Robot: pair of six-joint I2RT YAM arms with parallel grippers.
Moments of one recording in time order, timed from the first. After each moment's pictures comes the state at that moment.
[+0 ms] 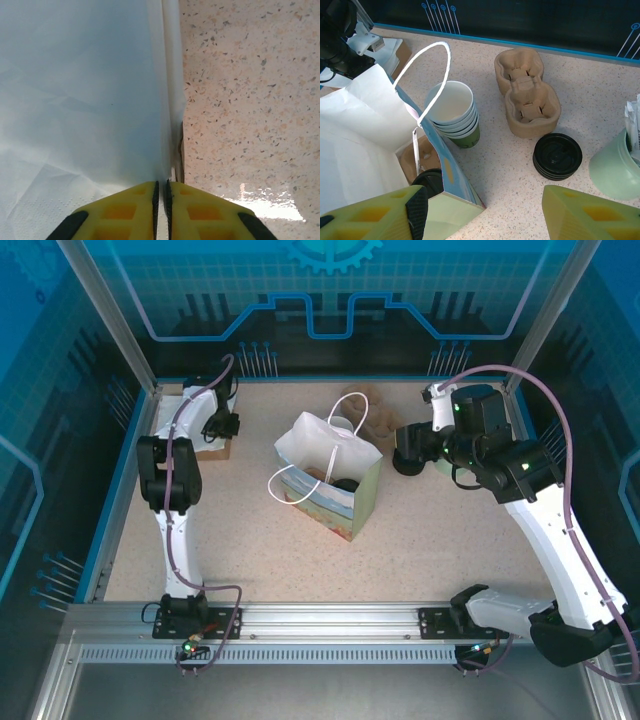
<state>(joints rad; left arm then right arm) 0.00 2.23 1.96 -1.08 -0.17 0.00 0.44 1.16 1.55 -1.02 0.02 0.18</state>
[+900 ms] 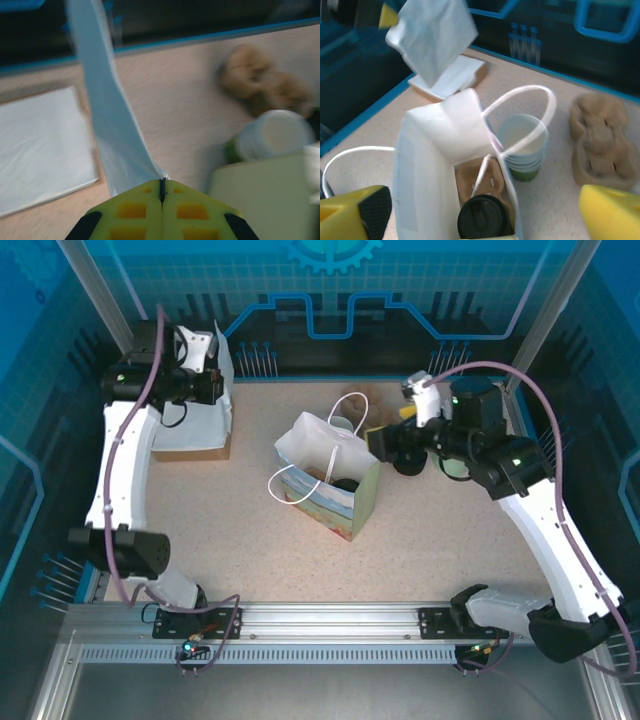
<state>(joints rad) 0.01 1.59 1.98 -1.12 0.36 0.07 0.48 1.19 1.54 -0.82 -0.30 0.02</state>
